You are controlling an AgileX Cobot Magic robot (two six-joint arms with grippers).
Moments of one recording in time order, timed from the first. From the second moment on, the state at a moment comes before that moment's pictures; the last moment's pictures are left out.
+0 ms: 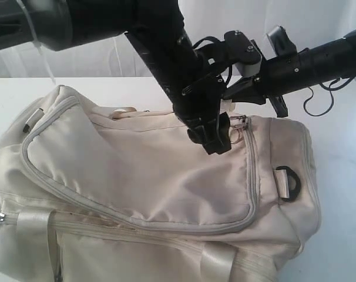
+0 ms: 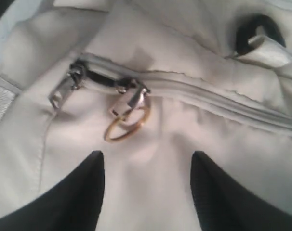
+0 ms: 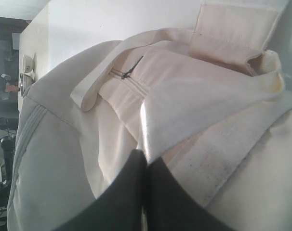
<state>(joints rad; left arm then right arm) -0.80 1.93 -1.82 -0.31 1.07 0.76 0.13 2.05 -1.50 1.18 1.14 -0.48</state>
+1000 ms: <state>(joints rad) -0.80 1.90 -1.82 -0.31 0.97 0.75 0.13 2.05 -1.50 1.18 1.14 -0.48</state>
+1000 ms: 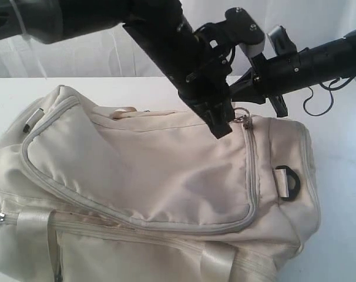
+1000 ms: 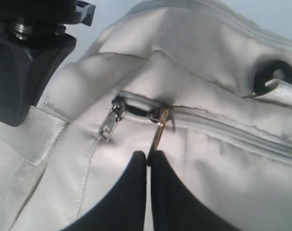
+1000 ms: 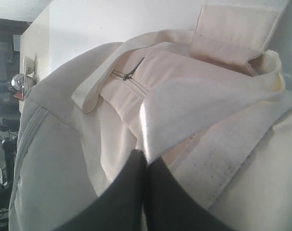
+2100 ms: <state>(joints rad) -0.91 1.89 -1.79 -0.46 1.21 0.75 0.13 2.05 -1.50 1.19 1.15 -0.48</state>
